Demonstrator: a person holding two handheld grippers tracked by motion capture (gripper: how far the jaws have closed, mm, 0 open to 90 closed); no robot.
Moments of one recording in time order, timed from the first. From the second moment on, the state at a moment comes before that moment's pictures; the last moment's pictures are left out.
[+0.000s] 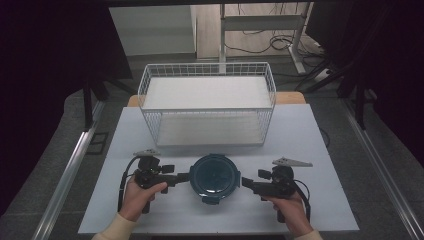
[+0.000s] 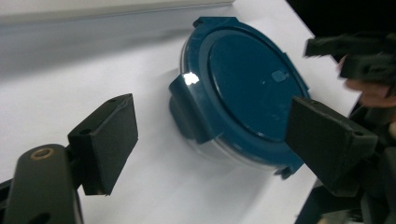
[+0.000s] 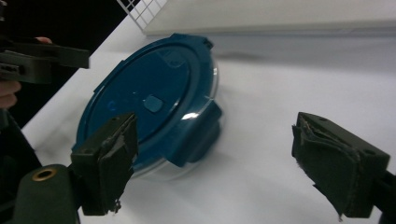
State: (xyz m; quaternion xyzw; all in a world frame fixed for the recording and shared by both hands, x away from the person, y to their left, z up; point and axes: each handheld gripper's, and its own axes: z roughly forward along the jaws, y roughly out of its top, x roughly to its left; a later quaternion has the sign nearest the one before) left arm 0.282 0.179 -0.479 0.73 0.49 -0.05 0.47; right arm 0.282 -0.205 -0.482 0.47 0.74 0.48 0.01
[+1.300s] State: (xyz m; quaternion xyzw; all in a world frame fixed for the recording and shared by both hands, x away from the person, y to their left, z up) left arm 0.316 0.152 -0.521 0.71 0.51 -0.19 0.44; right arm 0.299 -0.152 -0.510 0.55 0.70 0.44 -0.10
